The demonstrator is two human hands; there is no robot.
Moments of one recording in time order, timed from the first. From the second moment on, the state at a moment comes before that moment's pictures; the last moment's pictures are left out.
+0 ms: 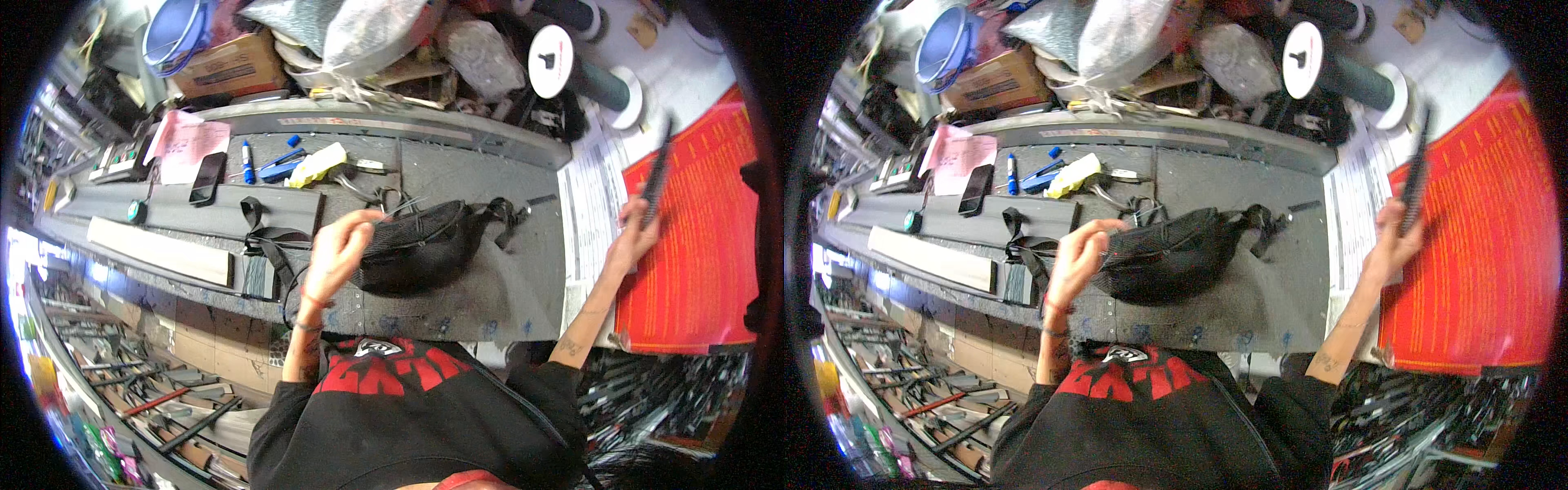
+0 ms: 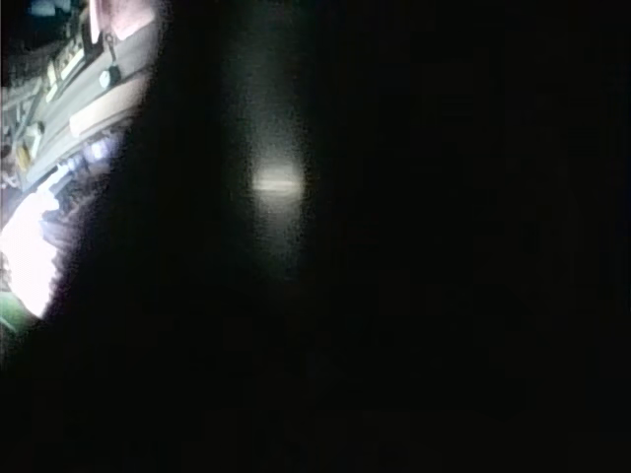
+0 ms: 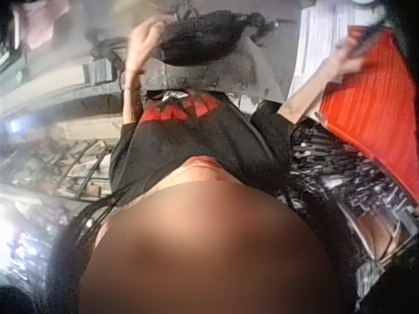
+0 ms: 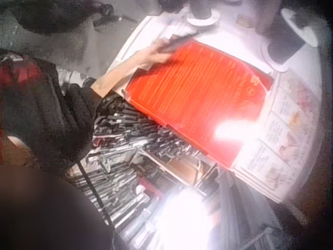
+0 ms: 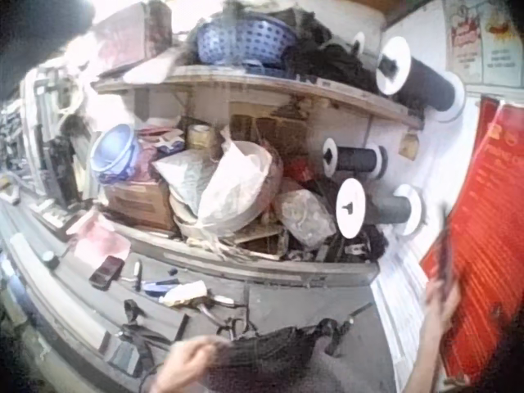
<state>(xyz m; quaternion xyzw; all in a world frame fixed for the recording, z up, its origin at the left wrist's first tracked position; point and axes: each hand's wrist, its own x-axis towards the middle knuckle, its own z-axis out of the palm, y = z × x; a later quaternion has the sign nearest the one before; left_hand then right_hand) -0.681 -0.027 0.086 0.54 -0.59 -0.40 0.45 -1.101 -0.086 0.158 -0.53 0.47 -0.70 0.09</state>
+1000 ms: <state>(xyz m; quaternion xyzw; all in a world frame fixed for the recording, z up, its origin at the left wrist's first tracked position) -0.794 -0.012 0.073 0.36 -0.56 -0.66 0.34 -0.964 0.009 0.058 -0.58 0.45 -0.50 0.46</state>
